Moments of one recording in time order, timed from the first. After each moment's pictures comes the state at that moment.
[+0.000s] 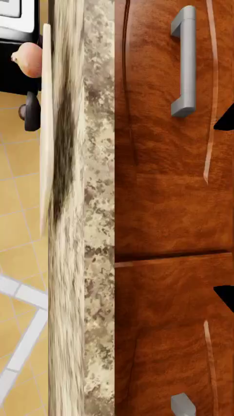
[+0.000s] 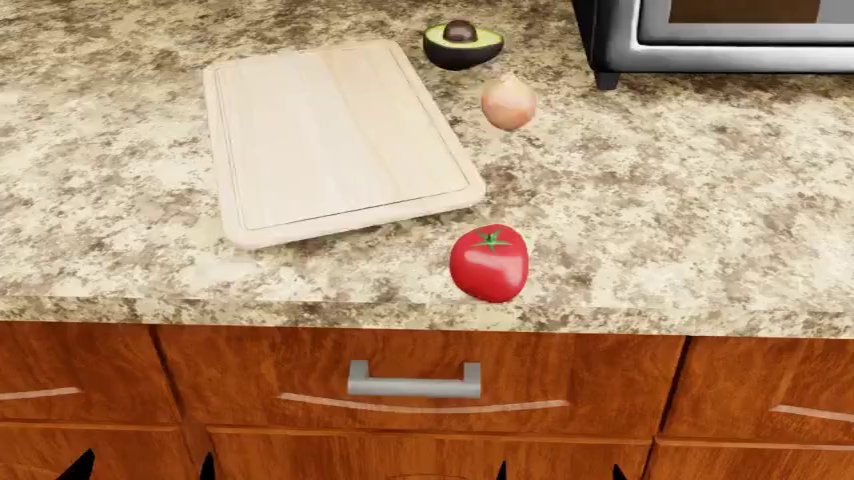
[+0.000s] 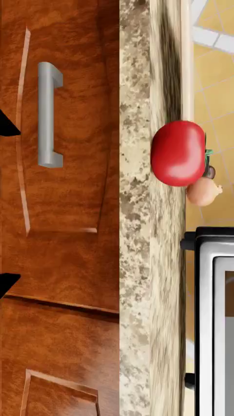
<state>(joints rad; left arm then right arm) 0.00 0.00 0.00 0.00 0.00 0.00 0.00 0.00 0.00 0.00 0.00 0.00 0.00 0.00</state>
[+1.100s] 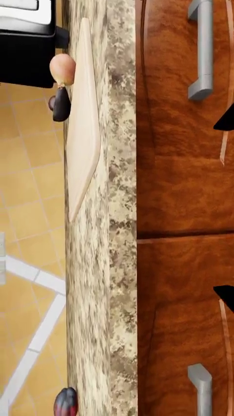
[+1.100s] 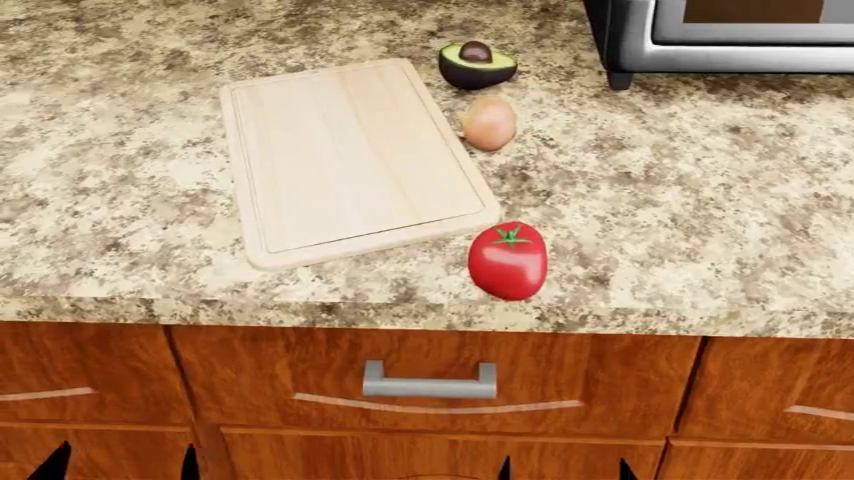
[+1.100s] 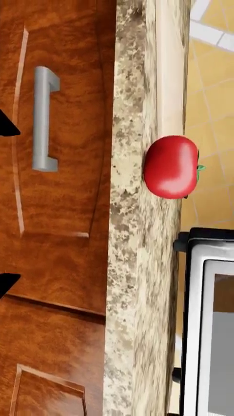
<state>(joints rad) 0.03 -0.10 0.10 0.09 -0.07 0.00 -0.13 -0.01 0.10 -0.11 -0.07 0.05 0.06 0.14</state>
